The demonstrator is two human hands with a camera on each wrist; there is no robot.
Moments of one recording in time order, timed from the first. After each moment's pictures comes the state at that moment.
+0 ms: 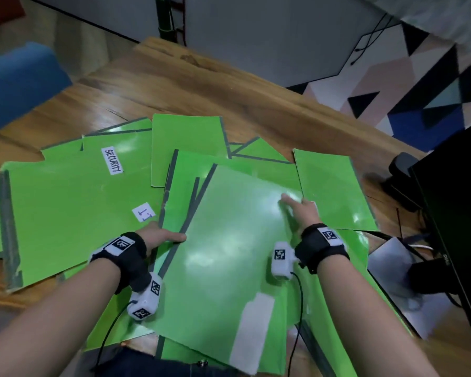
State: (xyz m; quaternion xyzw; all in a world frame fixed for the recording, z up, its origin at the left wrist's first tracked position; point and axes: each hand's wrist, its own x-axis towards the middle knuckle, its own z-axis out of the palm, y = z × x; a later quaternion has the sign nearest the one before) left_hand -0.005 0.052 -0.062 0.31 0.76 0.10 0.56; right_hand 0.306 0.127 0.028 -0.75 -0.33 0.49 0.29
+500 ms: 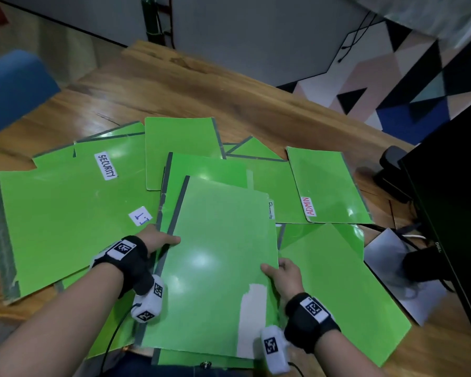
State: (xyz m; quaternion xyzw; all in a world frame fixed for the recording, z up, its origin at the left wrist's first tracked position) left_hand 0.000 0.053 -0.049 0.34 0.78 0.08 0.53; right_hand 0.300 0.003 -0.038 -0.78 -0.31 0.48 0.24
